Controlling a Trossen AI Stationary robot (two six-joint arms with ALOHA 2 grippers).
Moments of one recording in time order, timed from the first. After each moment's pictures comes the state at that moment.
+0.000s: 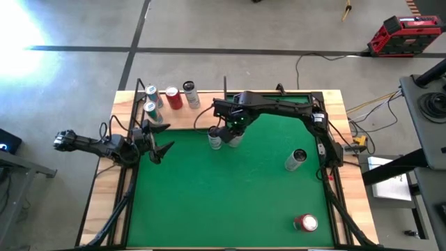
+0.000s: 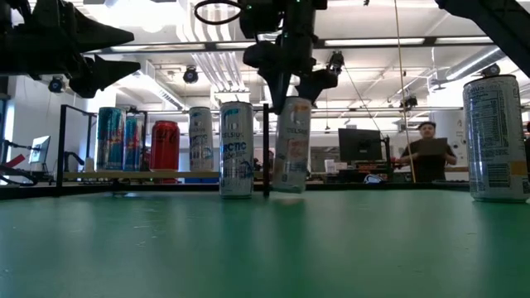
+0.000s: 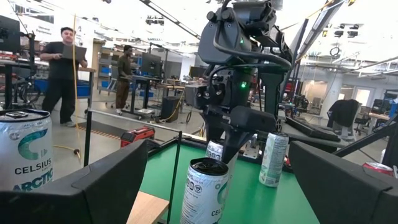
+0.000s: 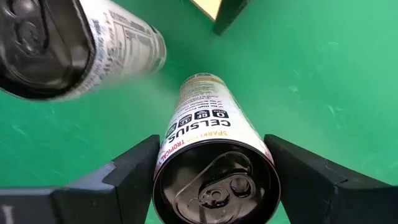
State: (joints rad) left arm -0.21 0.11 0.02 0.33 -0.56 -0.04; right arm -0.22 2.11 2.10 -1.38 0.00 0.62
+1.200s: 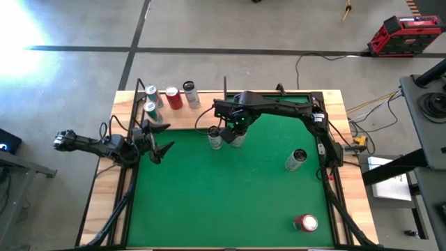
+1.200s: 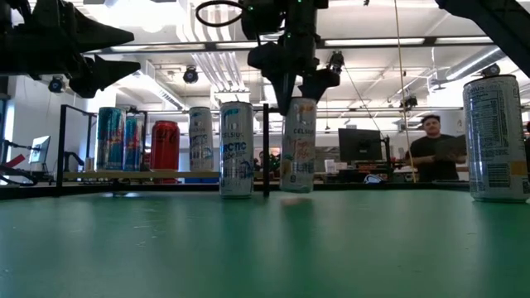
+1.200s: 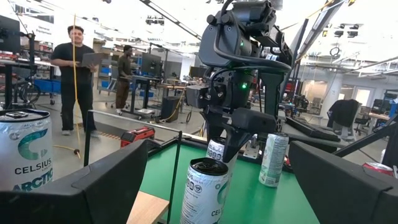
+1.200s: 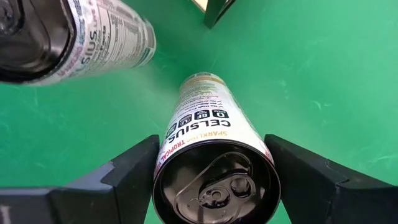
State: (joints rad) left arm -0.21 0.11 0.02 0.33 -0.56 -0.04; right arm -0.22 2.11 2.10 -1.41 0.02 0.58
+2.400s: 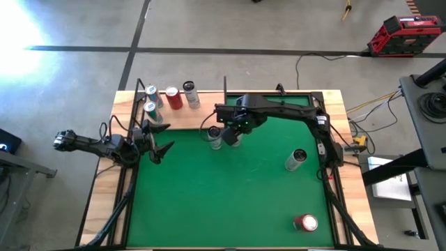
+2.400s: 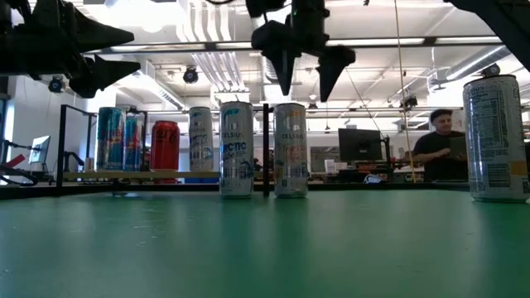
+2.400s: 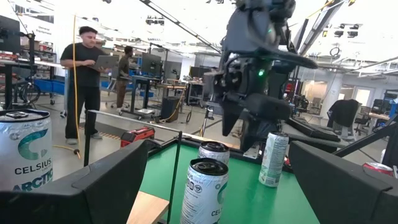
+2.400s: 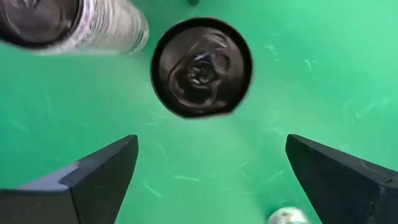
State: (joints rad) left arm -0.21 0.11 0.02 0.33 -0.56 -0.04; right arm -0.15 2.09 2.17 -1.54 0.05 0.82
